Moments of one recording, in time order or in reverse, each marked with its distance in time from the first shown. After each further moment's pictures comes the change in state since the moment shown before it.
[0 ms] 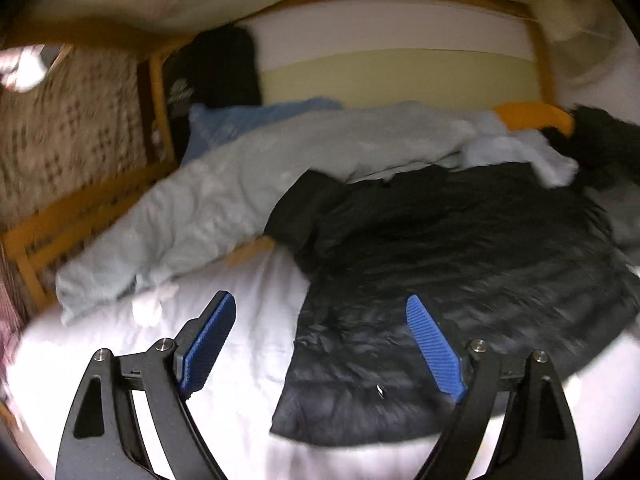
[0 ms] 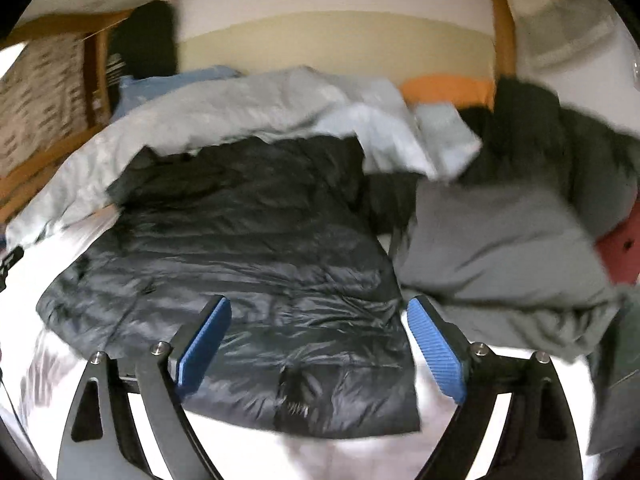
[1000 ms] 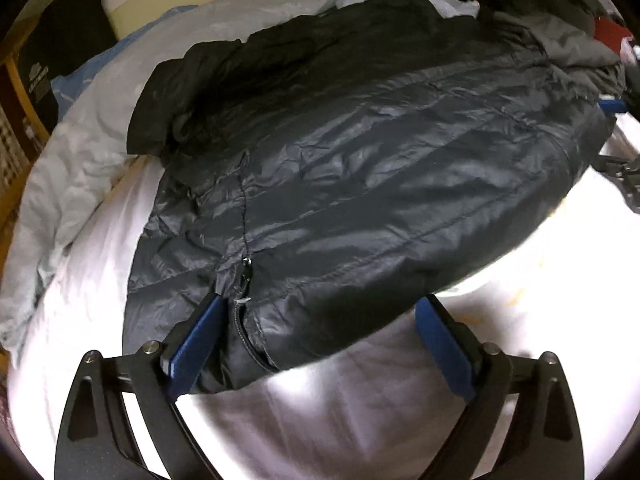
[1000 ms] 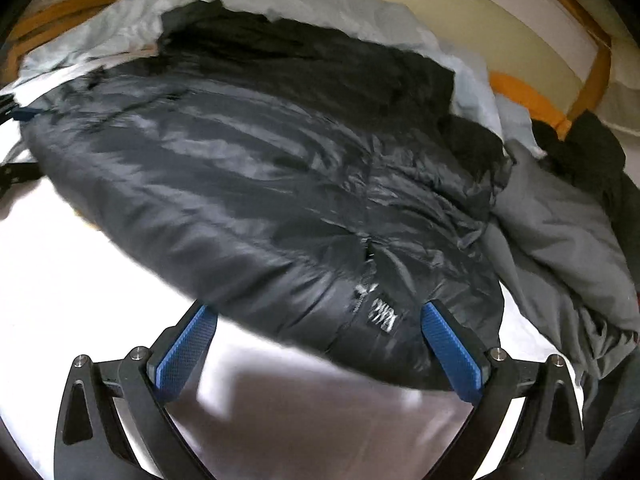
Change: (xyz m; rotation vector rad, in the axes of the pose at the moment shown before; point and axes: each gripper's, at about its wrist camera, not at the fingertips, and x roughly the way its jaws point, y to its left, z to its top) left arm 0.084 -0.074 -0.086 0.295 0.386 -0.306; right arm 0.068 0.051 -0.095 -0.370 0.238 -0.032
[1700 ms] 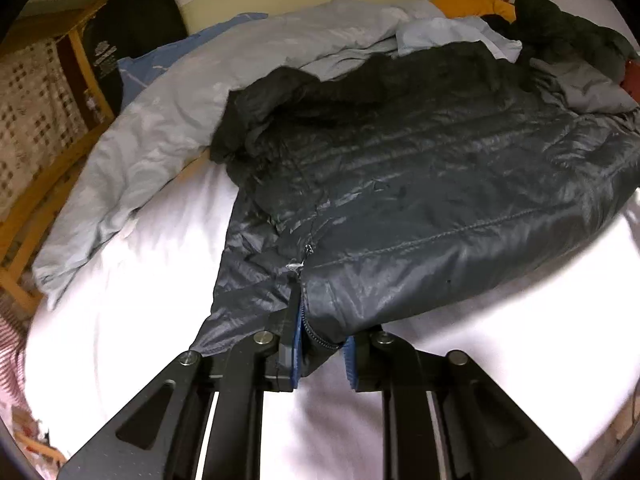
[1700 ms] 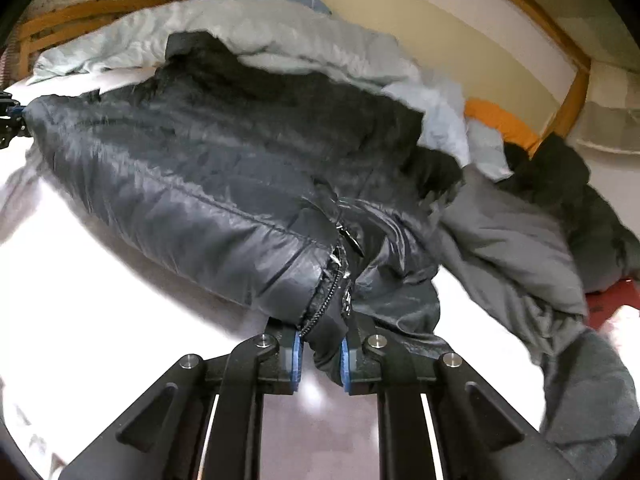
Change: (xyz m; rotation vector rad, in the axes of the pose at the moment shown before) left arm -0.100 0.007 -0.023 -0.139 -0.029 0.149; right arm -0.100 0.011 -0.016 -0.037 -0.089 -0.055
